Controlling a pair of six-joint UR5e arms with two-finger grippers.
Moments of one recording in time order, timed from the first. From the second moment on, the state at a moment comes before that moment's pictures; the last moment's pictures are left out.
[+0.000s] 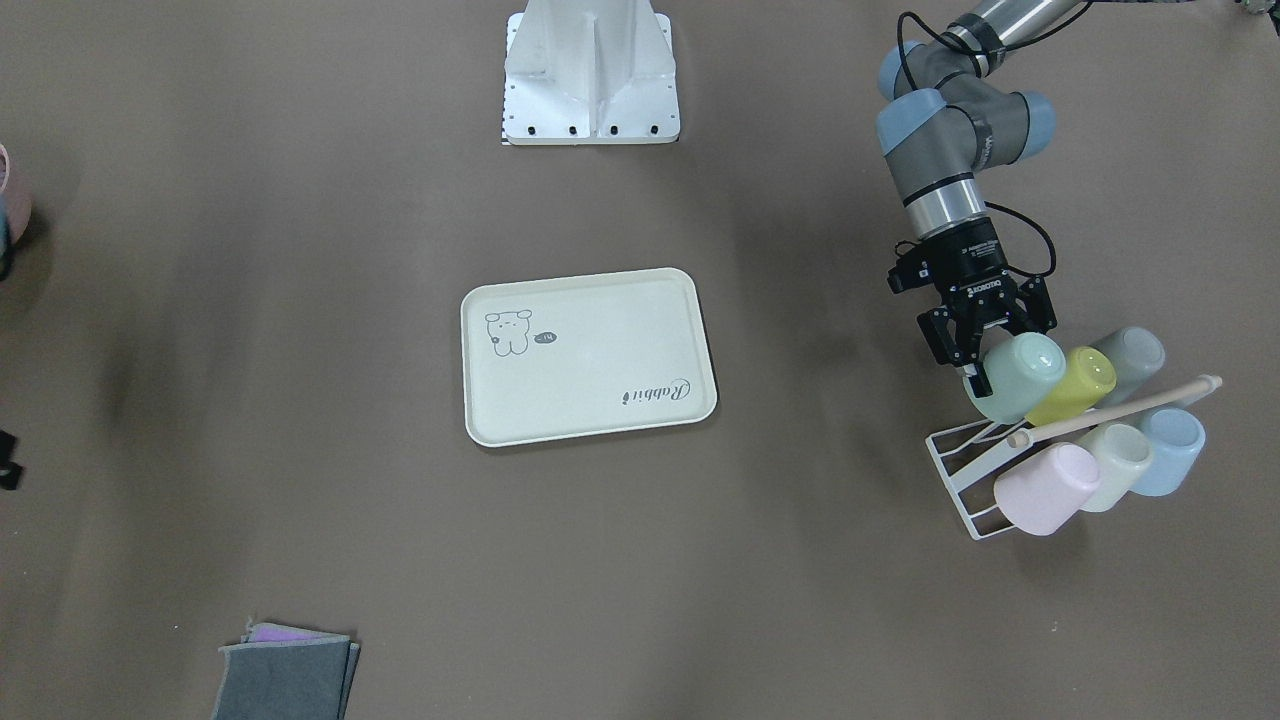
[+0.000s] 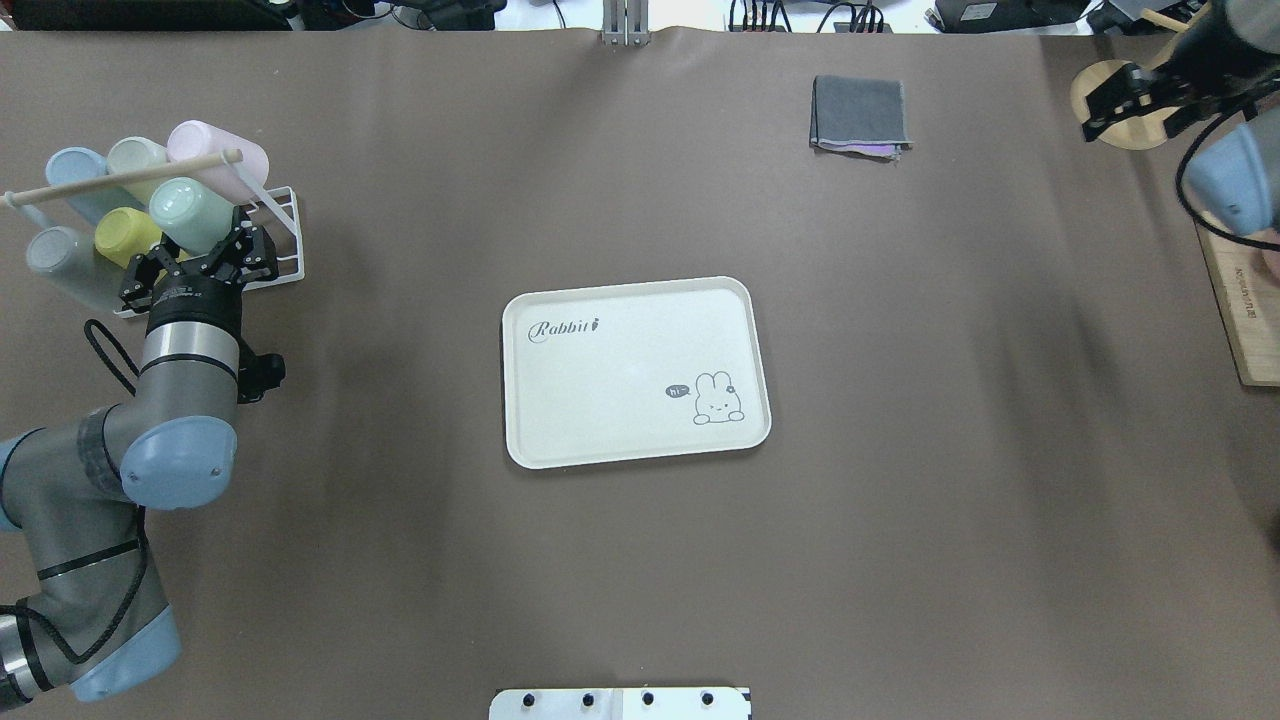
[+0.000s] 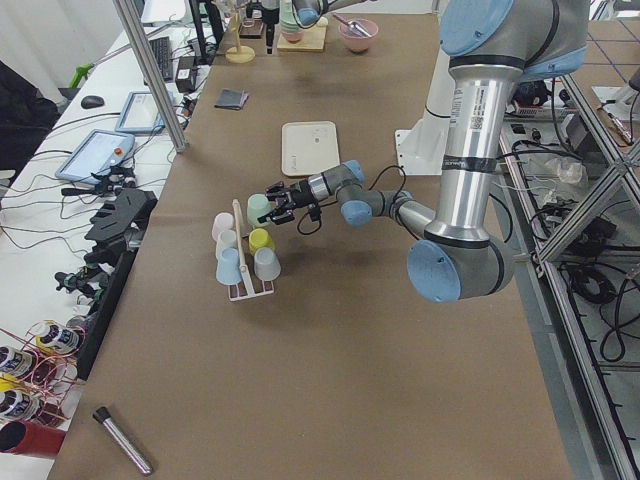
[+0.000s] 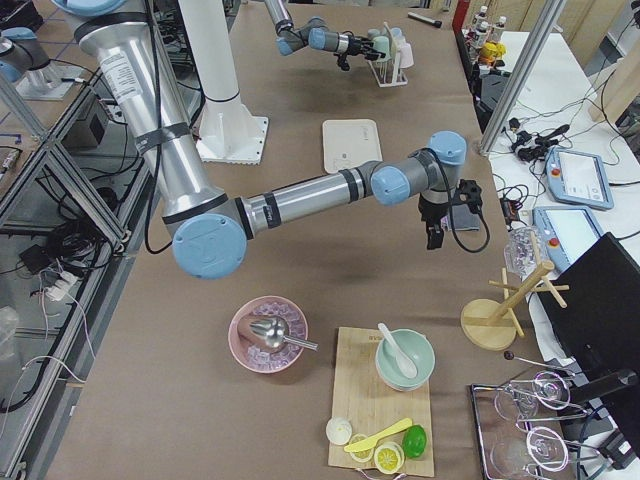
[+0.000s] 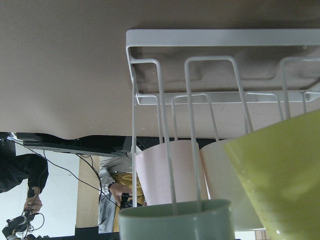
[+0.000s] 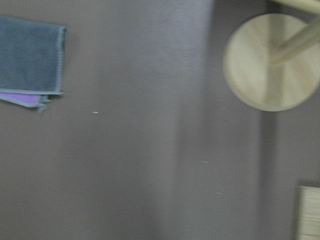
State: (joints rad) left arm -0.47 -1.67 -1.73 -2.13 -0.61 1.67; right arm 1.33 -1.20 1.50 -1.51 2.25 0.34
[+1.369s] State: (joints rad) left arm -0.44 -1.51 -2.03 -2.24 -0.63 1.75; right arm 1.62 -1.42 1.43 -1.64 2.32 0.09
